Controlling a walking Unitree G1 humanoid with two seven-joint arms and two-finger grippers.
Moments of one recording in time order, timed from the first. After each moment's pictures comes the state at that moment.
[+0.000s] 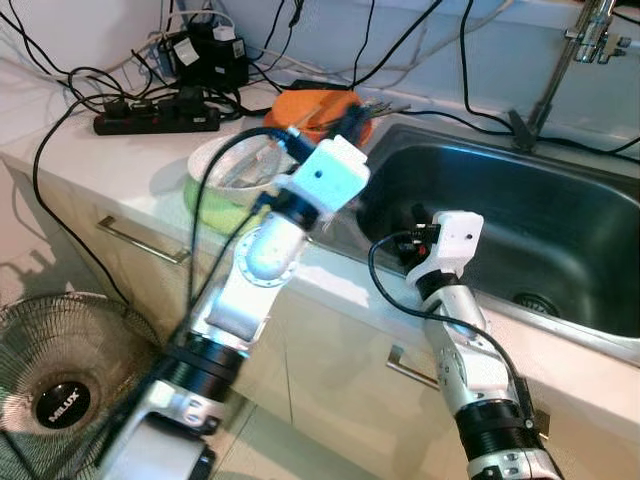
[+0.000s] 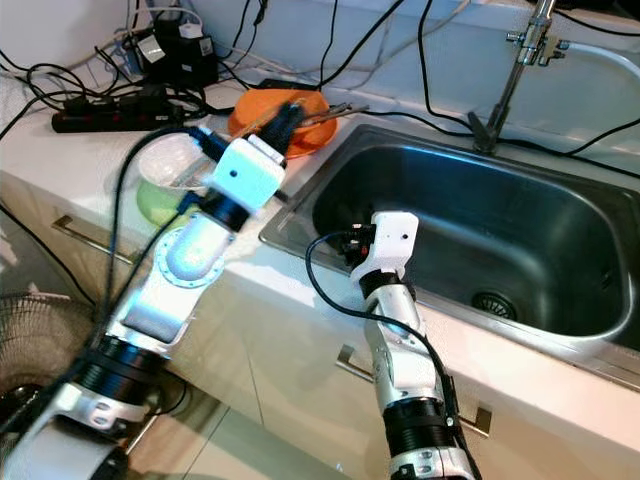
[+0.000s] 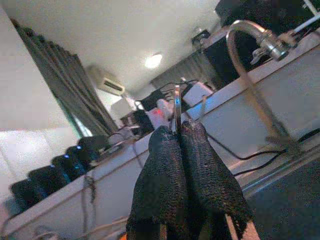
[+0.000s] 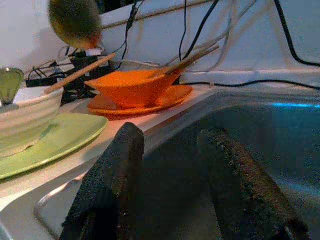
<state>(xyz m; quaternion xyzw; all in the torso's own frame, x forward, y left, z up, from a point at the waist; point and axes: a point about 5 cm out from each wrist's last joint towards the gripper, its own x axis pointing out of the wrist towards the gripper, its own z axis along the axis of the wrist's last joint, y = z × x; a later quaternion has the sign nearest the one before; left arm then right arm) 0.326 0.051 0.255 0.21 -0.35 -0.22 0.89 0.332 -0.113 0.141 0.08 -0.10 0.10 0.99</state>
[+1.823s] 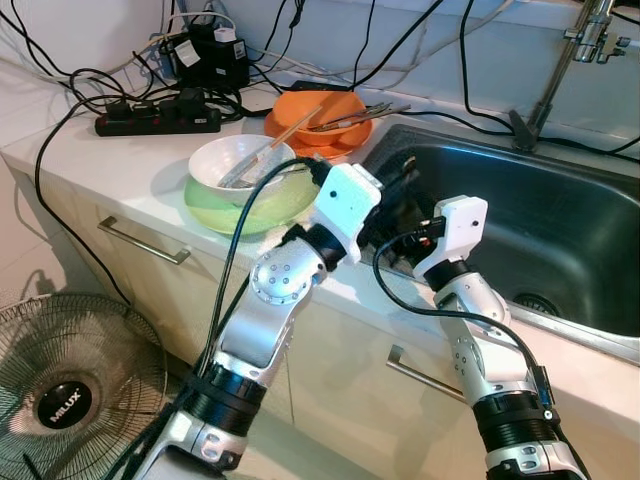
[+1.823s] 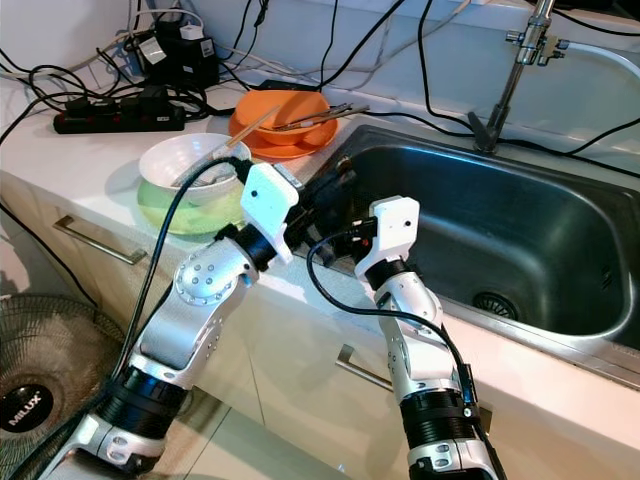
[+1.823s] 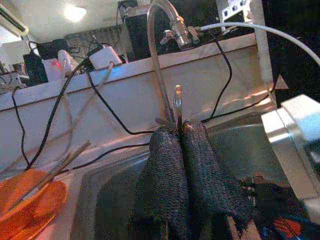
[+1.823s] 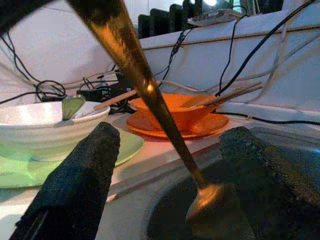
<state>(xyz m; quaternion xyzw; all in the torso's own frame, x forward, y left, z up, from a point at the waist) 0.310 0.025 0.221 0.06 -0.21 -0.39 0.89 0.332 -0.120 0.161 0.04 -0.14 0.19 0.97</state>
